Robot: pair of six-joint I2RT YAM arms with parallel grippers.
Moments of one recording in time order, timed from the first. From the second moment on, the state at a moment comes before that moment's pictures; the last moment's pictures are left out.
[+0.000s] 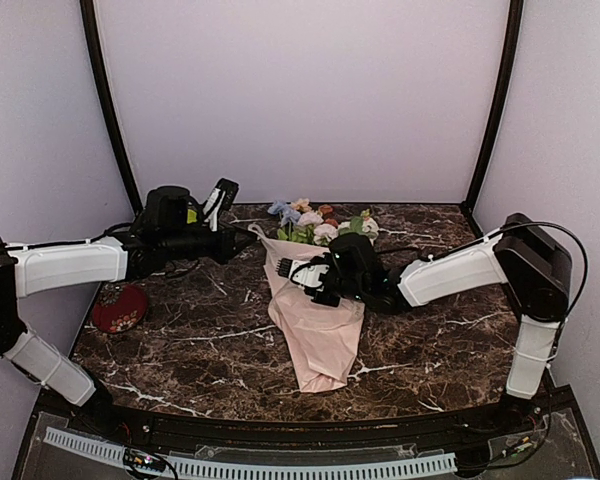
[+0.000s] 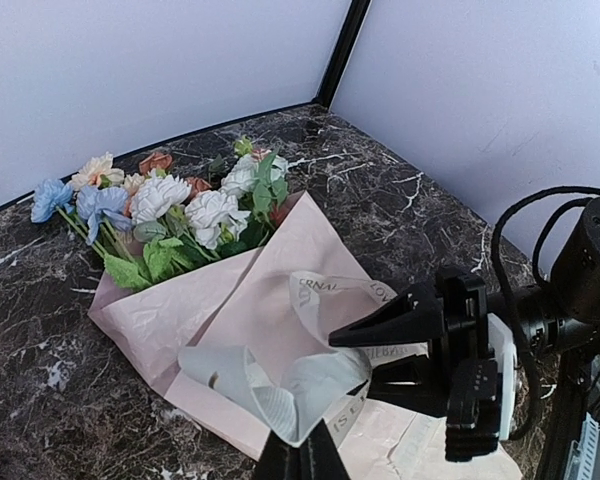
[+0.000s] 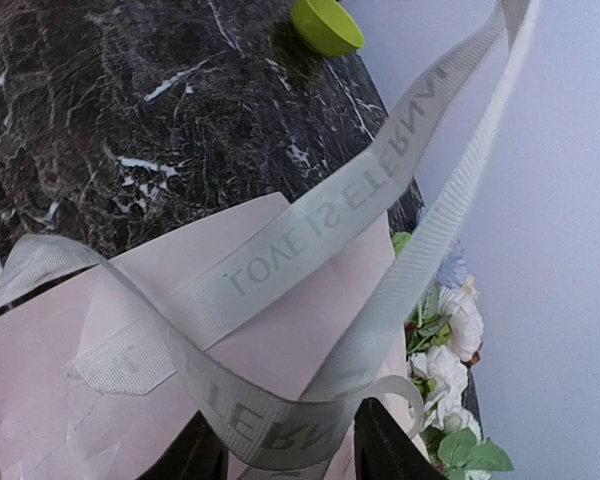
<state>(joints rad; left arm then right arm) -0.57 1.44 0.92 0.14 0.36 -0.16 0.93 1.88 1.06 0.34 0.14 -0.77</state>
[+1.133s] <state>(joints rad) -0.57 1.54 0.93 0.14 0.32 -0.16 0.72 1.84 1.29 -0.27 -0.79 -0.15</state>
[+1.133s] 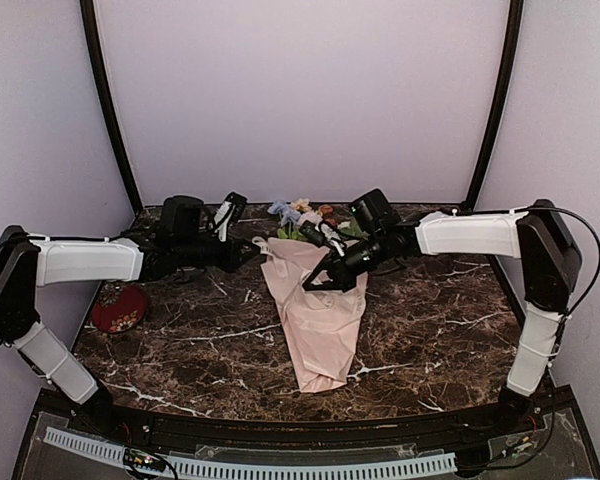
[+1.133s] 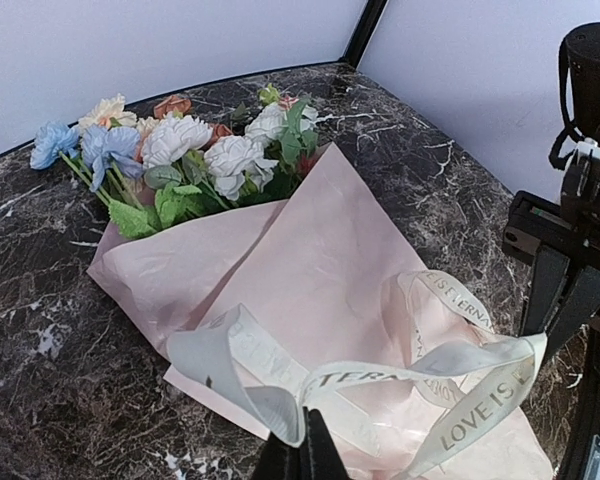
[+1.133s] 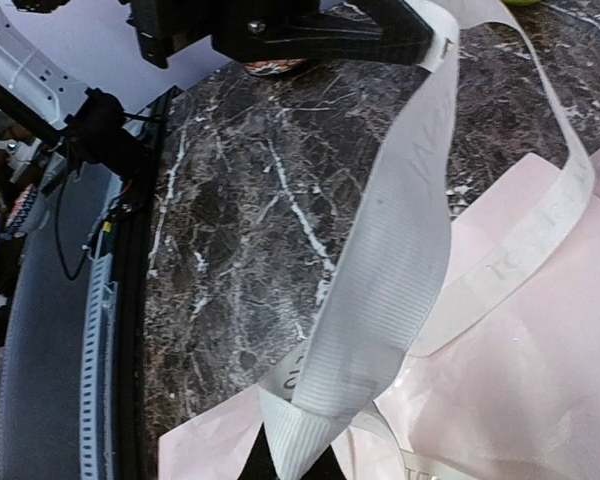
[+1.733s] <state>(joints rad) -0.58 1.62 0.92 0.17 0.34 -0.21 0.64 2.07 1.53 -0.48 -0.72 -0.19</state>
